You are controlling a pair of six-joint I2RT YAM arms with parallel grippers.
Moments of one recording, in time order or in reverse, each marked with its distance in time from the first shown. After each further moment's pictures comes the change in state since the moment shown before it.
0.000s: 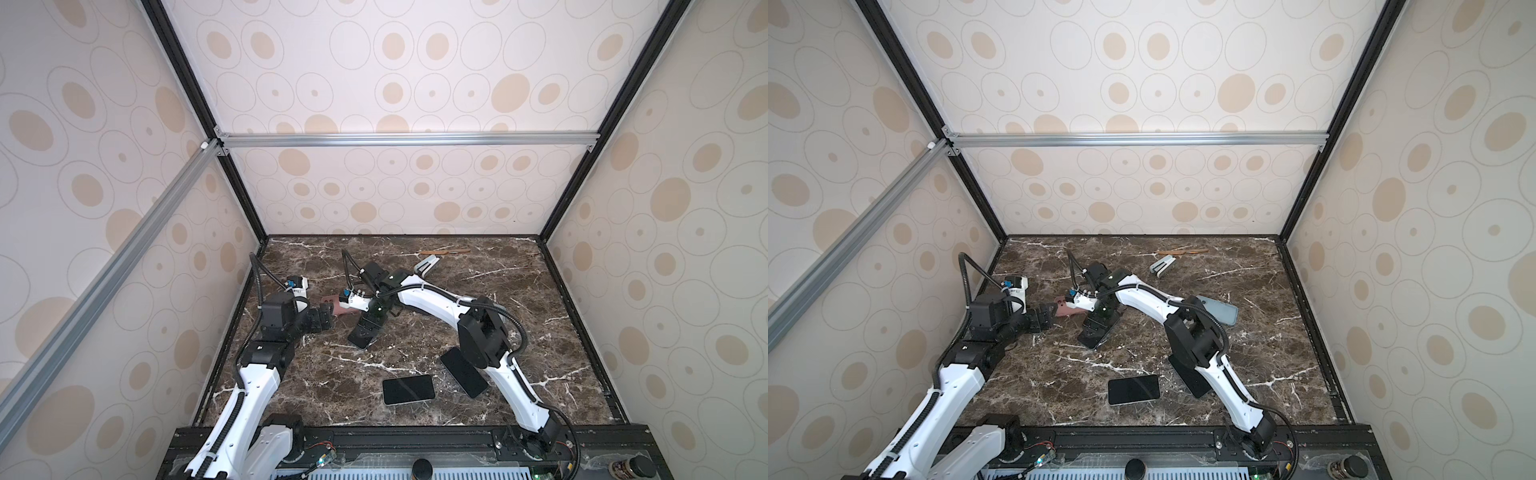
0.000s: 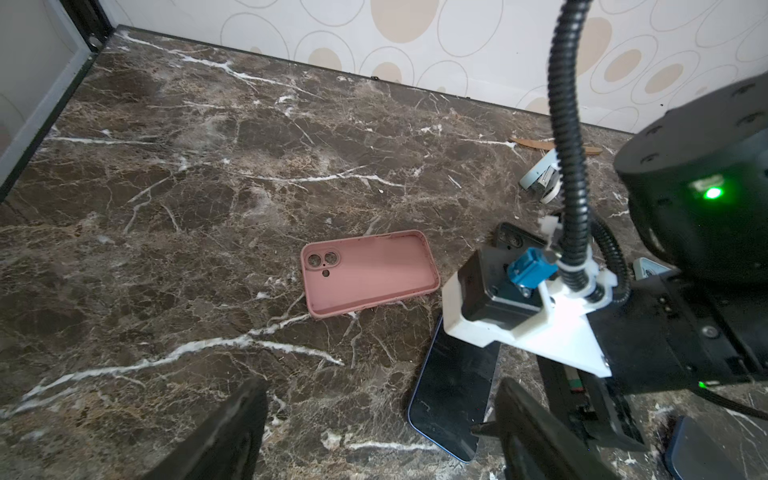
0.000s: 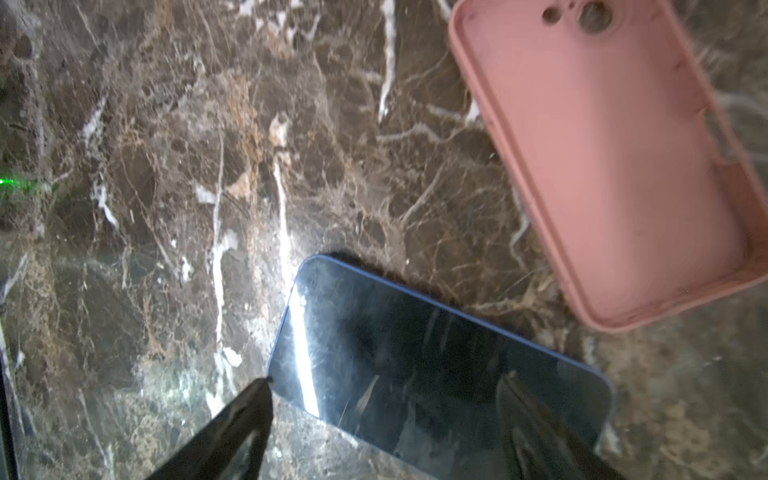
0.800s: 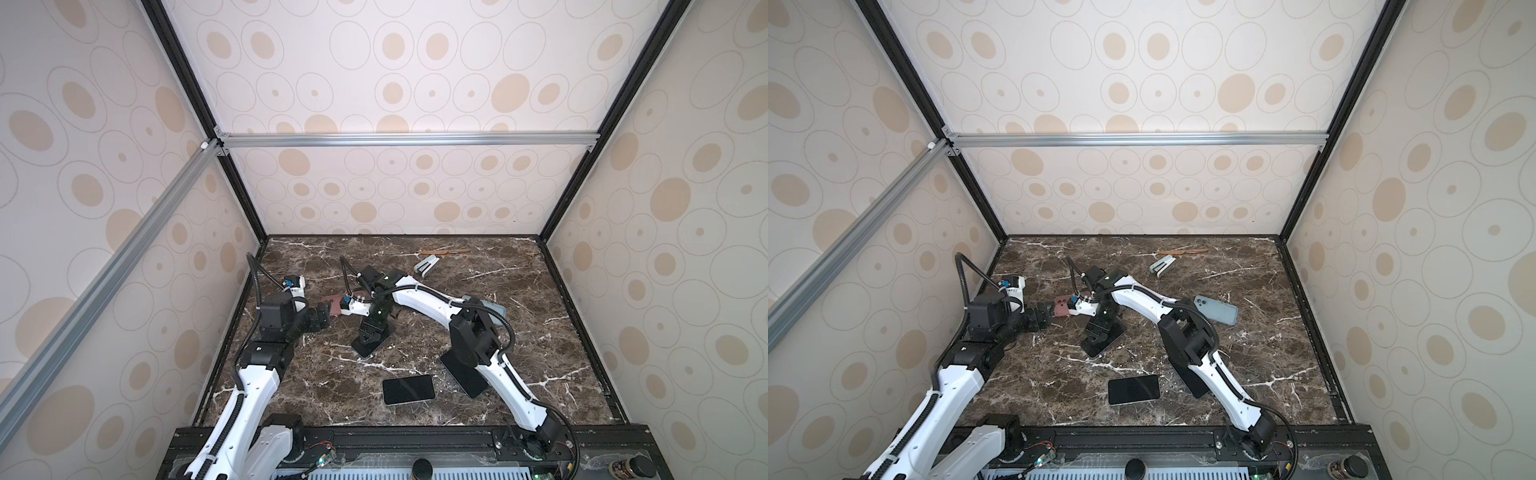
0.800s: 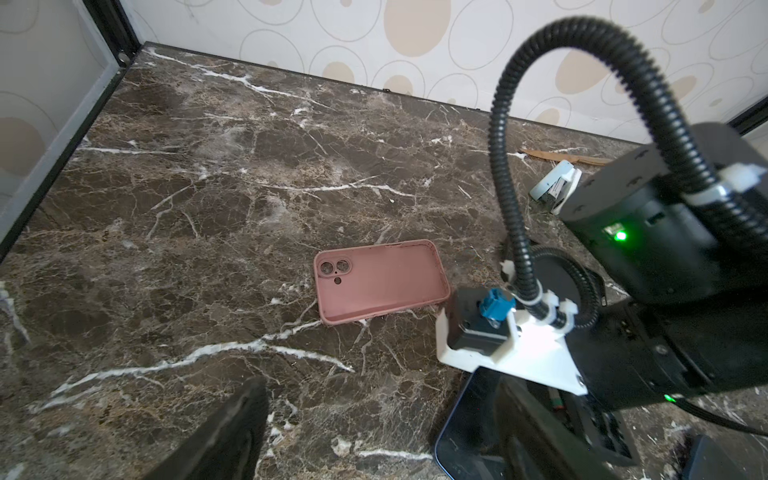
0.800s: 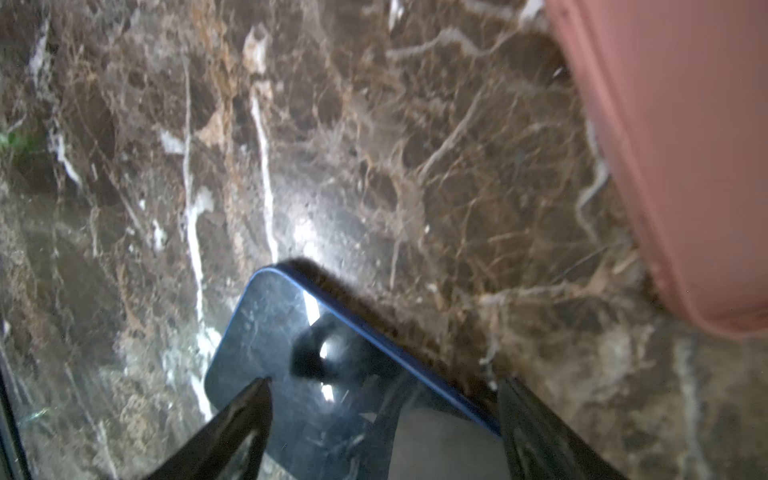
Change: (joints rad) left arm 0.006 -0.005 0.000 0.010 -0.027 0.000; right arm 0.005 0.063 0.042 -0.176 -0.004 -0.032
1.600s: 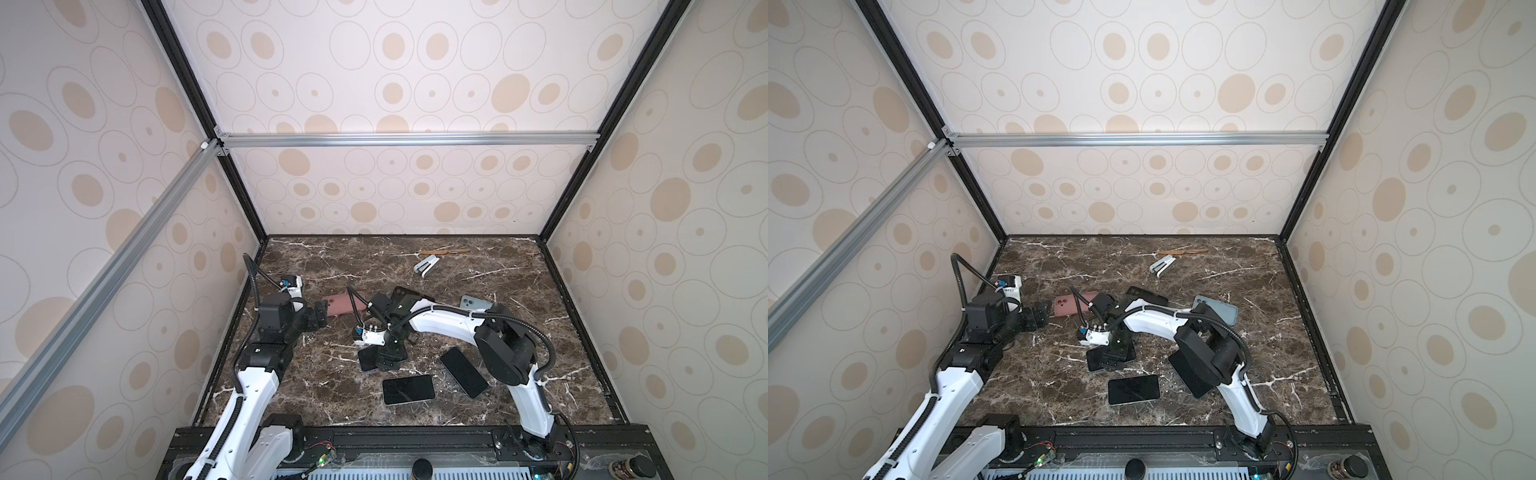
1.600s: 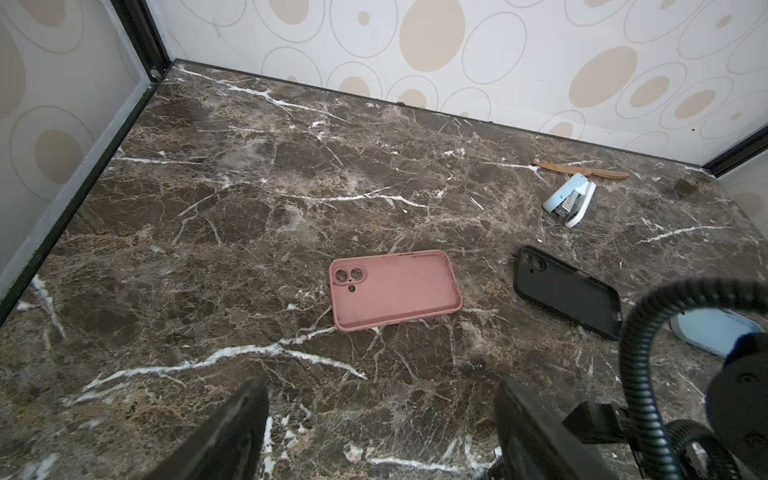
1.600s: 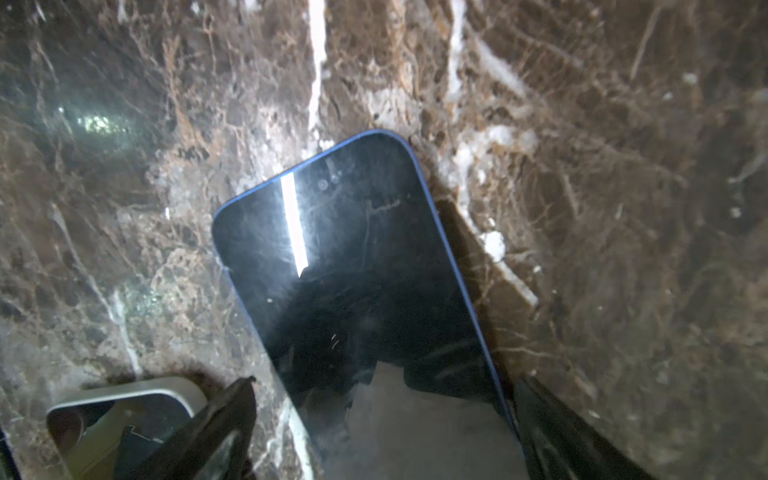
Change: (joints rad) left arm 0.005 -0.017 -0.001 0.004 -0.042 -0.003; right arm 0.098 -0.355 -0.621 0.285 0.167 -0.060
